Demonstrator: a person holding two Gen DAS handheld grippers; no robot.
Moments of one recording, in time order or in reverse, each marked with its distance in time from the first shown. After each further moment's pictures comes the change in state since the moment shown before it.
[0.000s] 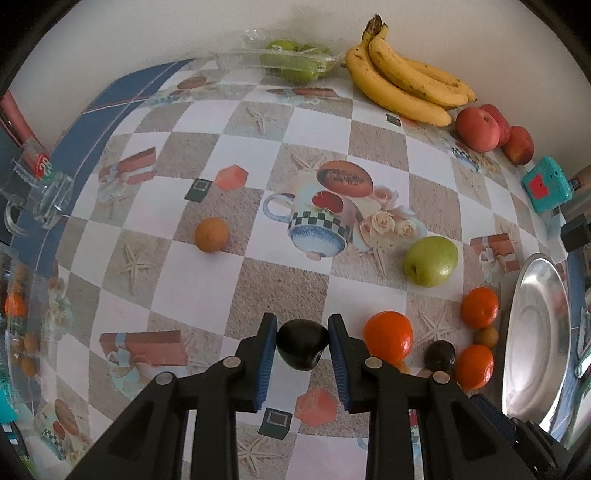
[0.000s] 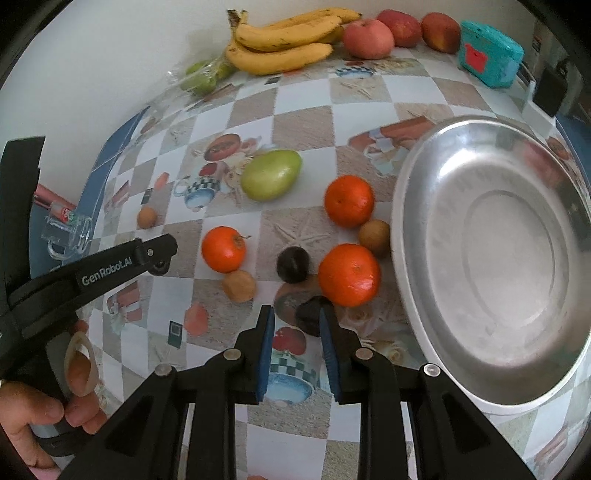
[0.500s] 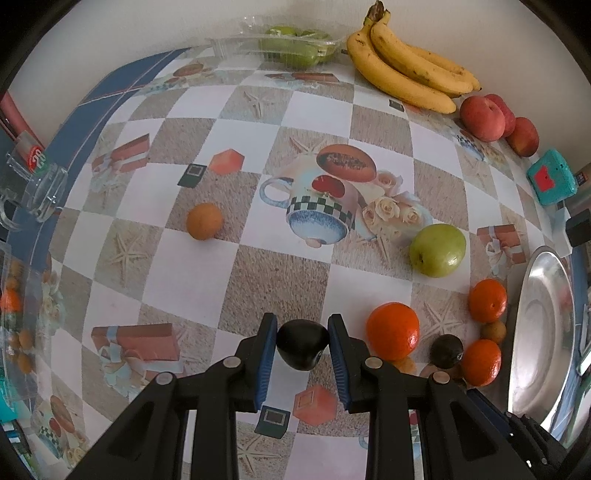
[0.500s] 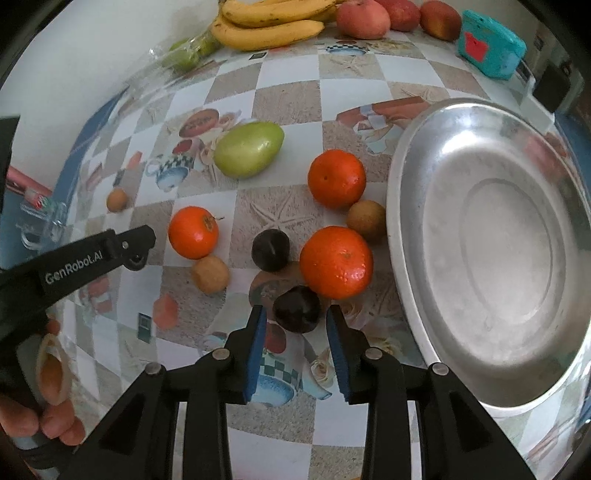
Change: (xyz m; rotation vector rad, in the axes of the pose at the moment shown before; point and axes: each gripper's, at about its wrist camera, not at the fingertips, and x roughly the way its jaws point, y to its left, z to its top) left arm 0.014 -0.002 -0.001 -0.001 0.039 0.006; right arm 0.025 0.005 0.000 -0.033 0.060 -0.099
